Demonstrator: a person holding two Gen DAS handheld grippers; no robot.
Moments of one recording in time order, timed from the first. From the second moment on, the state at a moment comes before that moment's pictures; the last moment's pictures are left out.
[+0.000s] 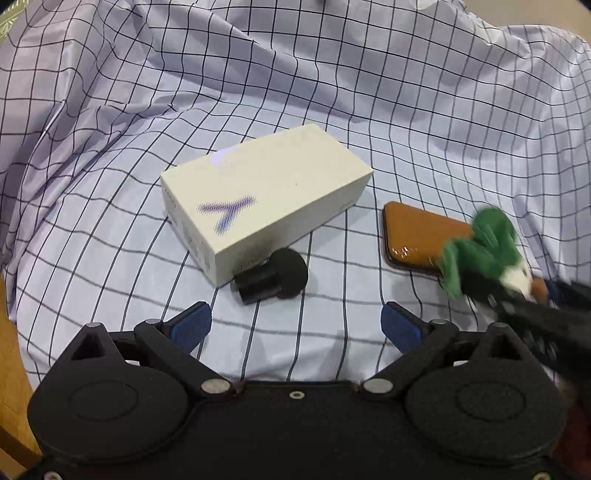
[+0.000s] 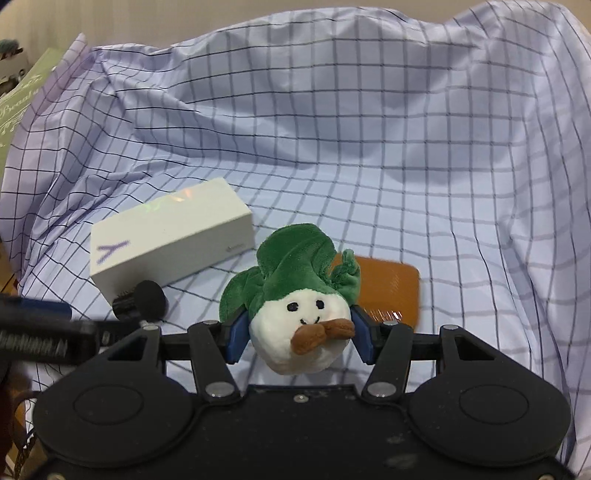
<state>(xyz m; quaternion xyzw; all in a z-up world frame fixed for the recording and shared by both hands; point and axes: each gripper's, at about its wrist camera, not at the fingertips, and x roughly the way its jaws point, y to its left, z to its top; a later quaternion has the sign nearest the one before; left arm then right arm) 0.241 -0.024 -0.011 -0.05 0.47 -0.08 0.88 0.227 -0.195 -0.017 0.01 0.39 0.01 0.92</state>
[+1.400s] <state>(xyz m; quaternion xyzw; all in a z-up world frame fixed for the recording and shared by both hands) 0.278 -0.025 -0.047 -0.07 0.48 0.04 0.87 0.203 -0.207 -0.039 0.05 0.41 0.01 0.91</state>
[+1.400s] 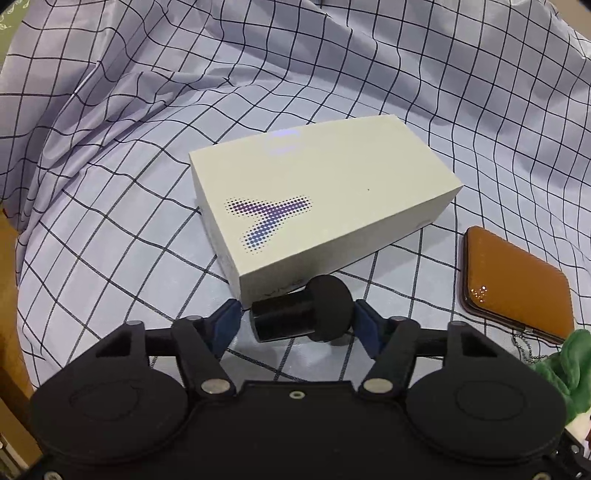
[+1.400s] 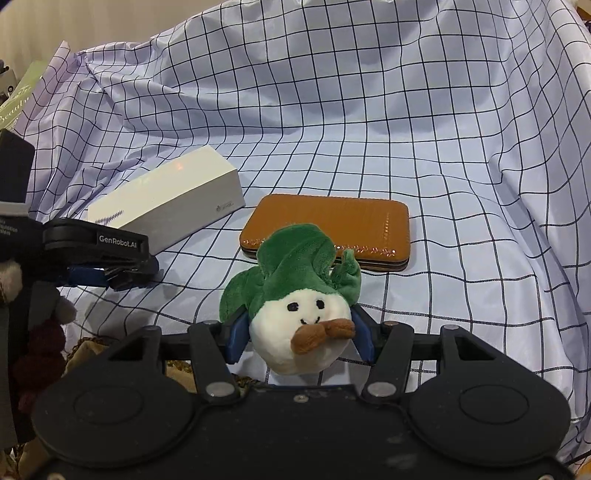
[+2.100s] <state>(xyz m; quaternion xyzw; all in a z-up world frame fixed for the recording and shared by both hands) 0.236 -0.024 -0.025 -0.06 0.48 -0.03 0.88 0.177 -0.202 -0.018 0.05 0.39 0.01 0.92</state>
